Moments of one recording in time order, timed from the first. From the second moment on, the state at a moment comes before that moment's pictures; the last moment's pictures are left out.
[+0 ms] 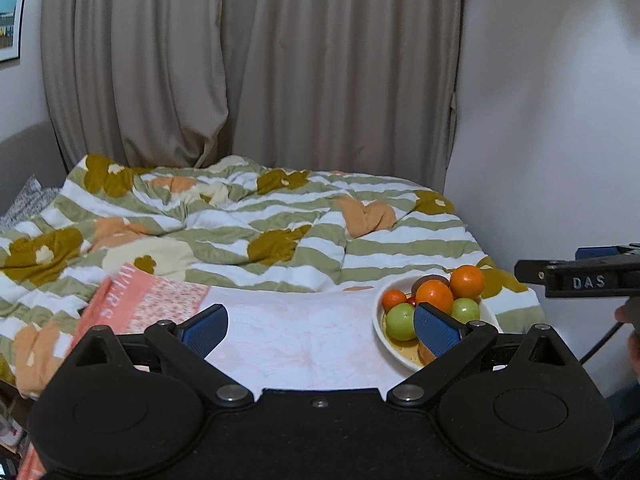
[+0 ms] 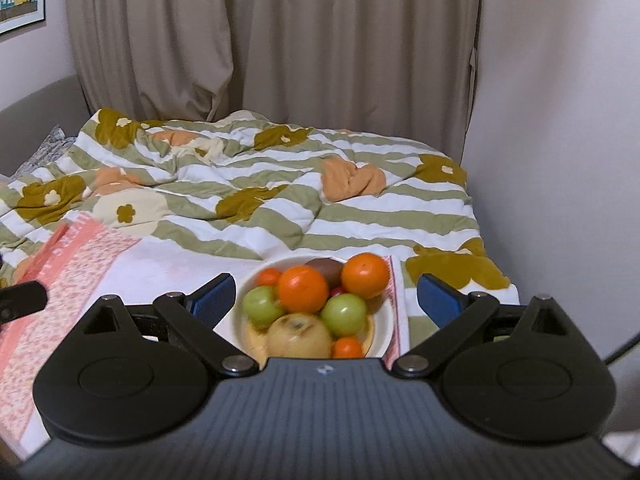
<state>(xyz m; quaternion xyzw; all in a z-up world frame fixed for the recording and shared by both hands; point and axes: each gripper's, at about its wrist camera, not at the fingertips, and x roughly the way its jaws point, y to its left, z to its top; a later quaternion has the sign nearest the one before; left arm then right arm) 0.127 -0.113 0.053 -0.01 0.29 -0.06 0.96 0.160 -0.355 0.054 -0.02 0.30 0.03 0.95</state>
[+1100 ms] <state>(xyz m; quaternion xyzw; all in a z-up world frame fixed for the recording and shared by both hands) 0.058 -0.033 0.043 0.01 0.30 -0.04 0.95 0.052 -0.269 0.040 0.00 0.34 0.00 0.94</state>
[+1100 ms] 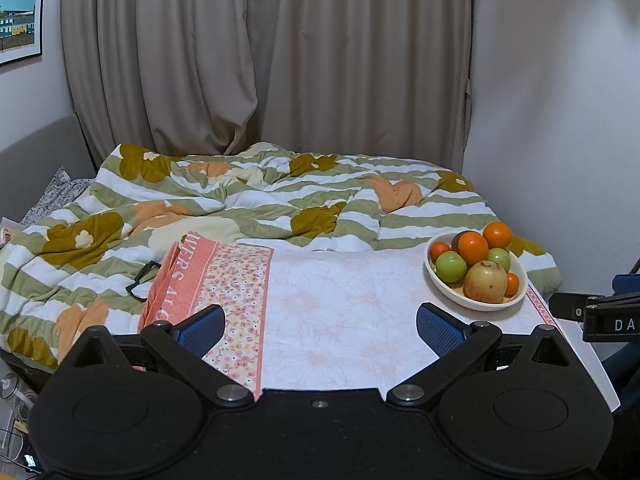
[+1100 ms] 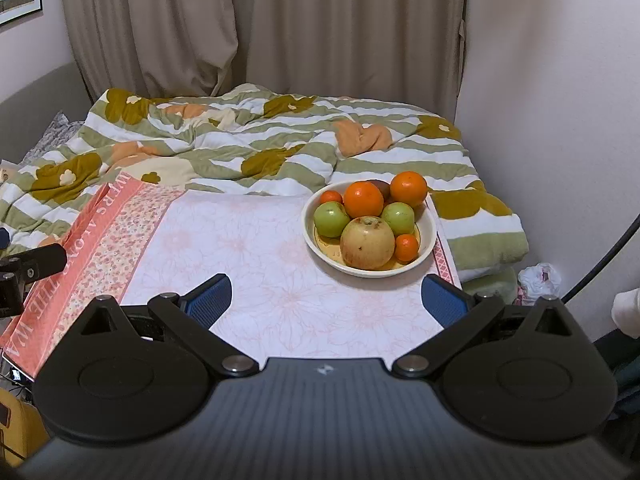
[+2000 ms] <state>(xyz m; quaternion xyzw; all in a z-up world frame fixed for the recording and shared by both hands) 0.051 -0.035 0.043 0.02 0.30 -0.03 0.95 0.047 -0.269 0.038 0.00 0.34 0.00 0.94</state>
